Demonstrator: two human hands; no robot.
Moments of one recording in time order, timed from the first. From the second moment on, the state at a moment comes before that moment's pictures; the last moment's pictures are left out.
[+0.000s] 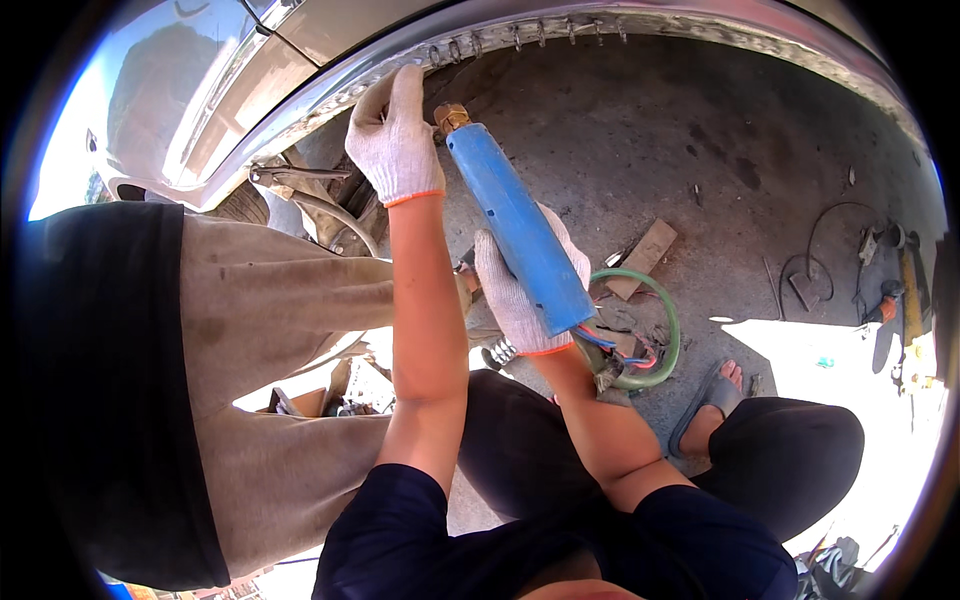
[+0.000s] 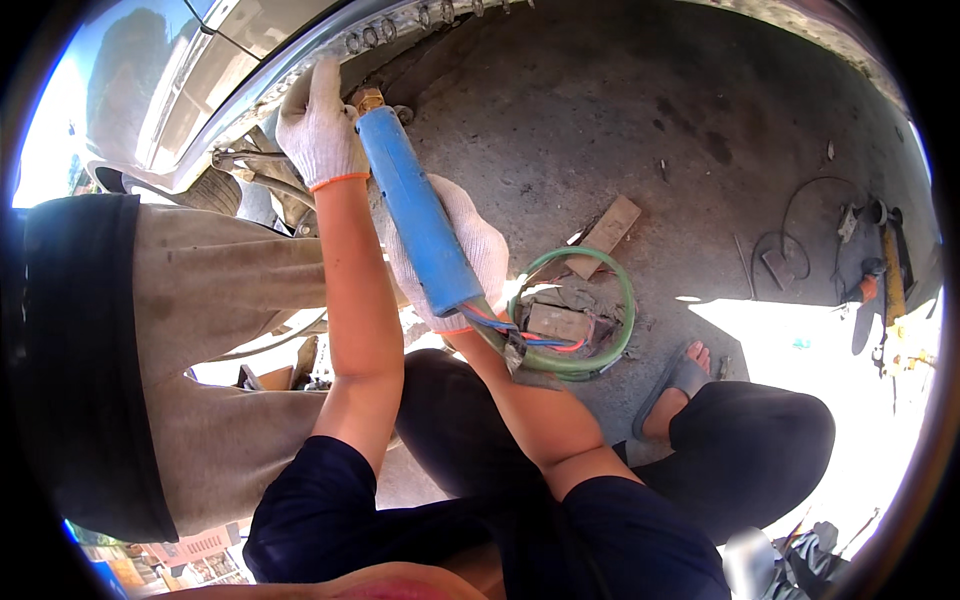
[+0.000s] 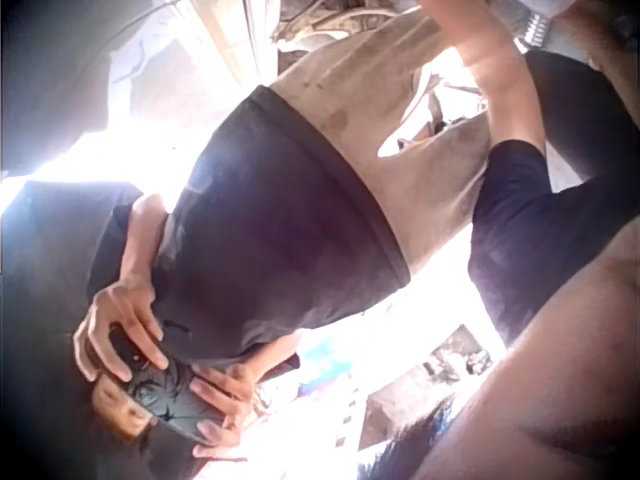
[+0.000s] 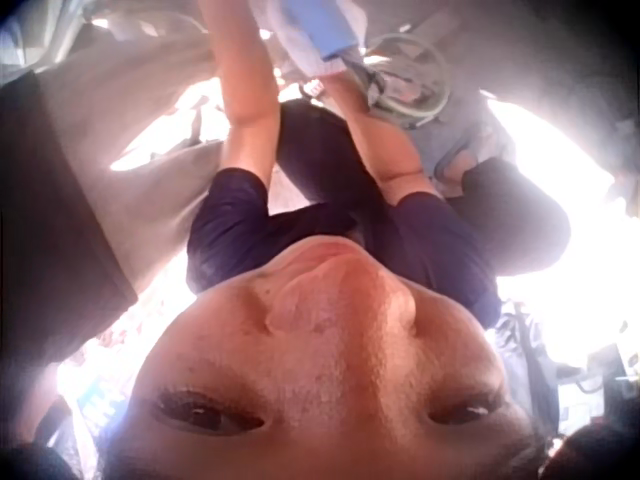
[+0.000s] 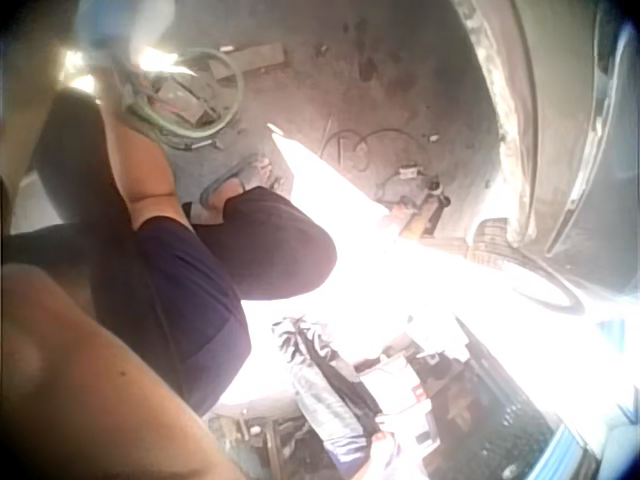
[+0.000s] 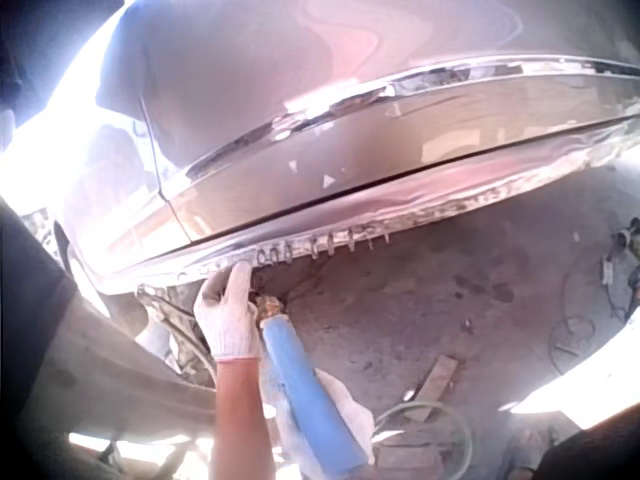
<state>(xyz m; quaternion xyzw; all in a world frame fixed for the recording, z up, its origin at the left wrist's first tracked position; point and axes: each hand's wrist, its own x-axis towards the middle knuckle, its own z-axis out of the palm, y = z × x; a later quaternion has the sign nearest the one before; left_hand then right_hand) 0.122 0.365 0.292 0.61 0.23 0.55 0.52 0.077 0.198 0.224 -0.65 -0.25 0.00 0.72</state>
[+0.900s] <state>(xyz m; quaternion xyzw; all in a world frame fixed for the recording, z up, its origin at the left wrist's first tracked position) 0.068 0.376 0.161 -0.24 0.42 0.34 0.81 0.094 0.160 0.212 -0.53 -0.08 0.28 0.80</state>
